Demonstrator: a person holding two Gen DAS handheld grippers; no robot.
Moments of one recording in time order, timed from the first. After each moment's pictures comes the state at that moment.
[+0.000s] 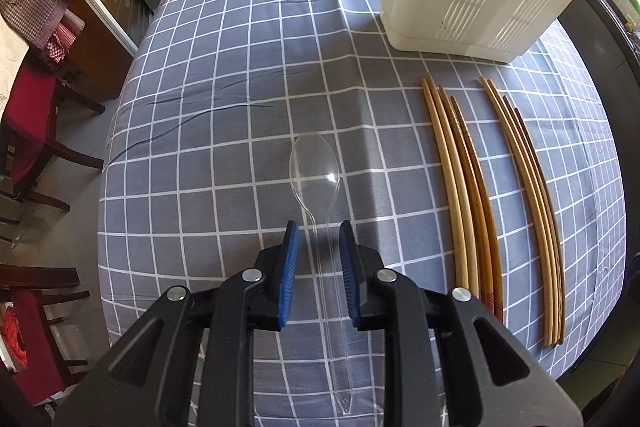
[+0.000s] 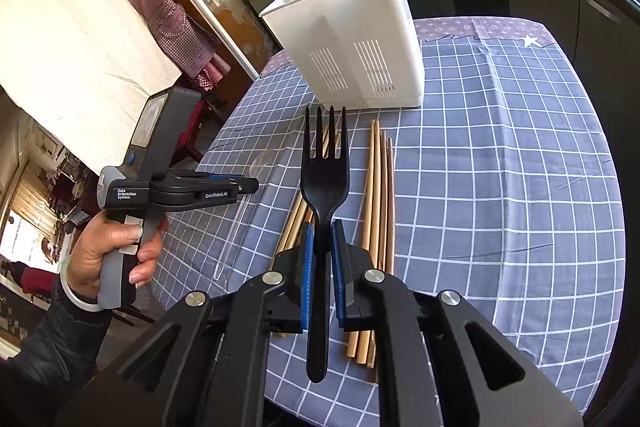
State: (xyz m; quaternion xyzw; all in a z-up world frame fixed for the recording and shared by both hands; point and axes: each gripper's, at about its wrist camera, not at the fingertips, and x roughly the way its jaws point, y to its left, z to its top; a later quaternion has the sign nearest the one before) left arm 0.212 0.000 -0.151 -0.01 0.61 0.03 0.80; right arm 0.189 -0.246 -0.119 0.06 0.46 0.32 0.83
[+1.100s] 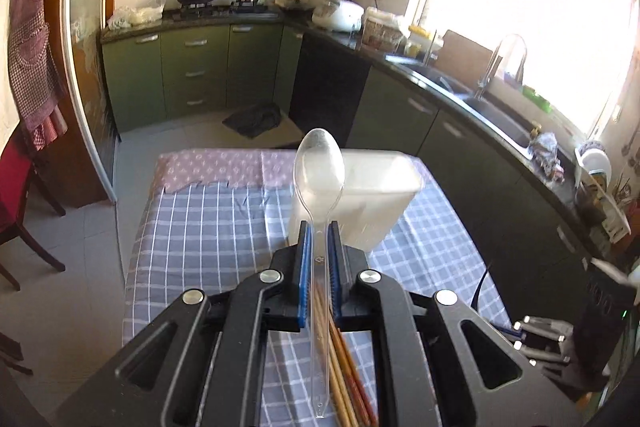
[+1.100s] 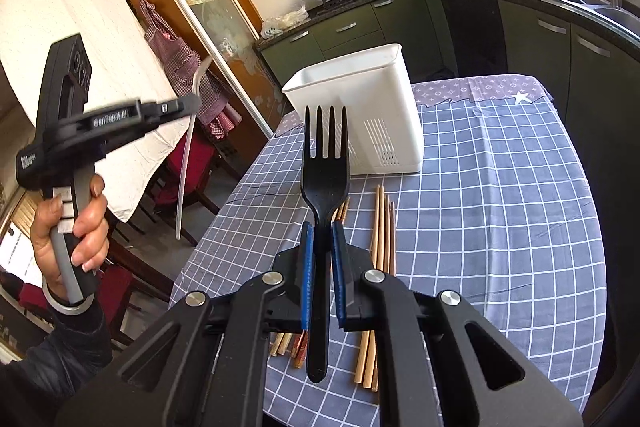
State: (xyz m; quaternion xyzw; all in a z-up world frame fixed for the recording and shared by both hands) left arm 0.175 -0.009 0.043 -0.09 0.32 -0.06 0.94; right arm 0.176 -0.266 -0.076 0.10 0.37 0.33 0.87
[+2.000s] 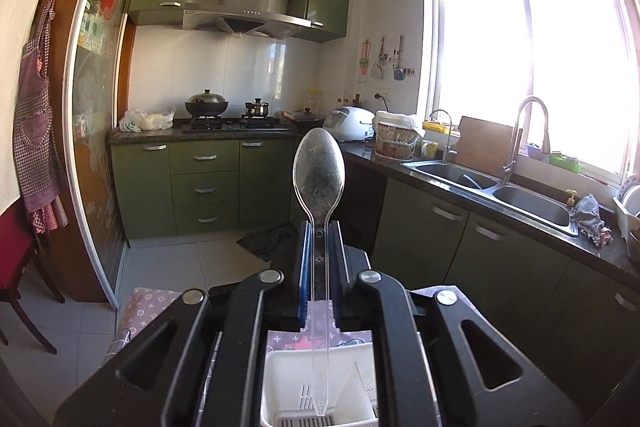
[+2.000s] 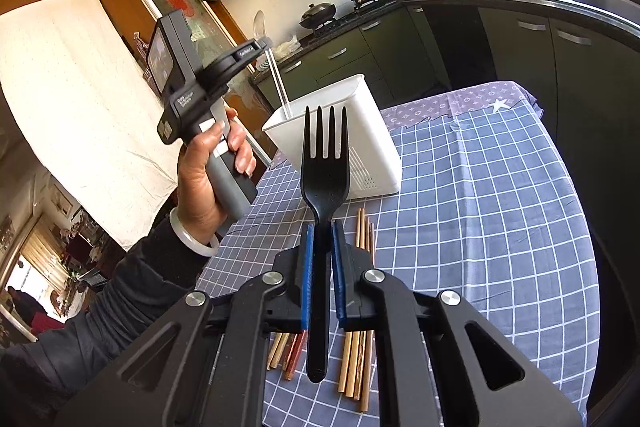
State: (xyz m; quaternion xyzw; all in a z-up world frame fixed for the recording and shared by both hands) left arm 0.296 -0.055 0.022 -0.04 0.12 0.00 0.99; right arm 0.182 -0.310 -0.071 0.15 0.33 0.32 0.88
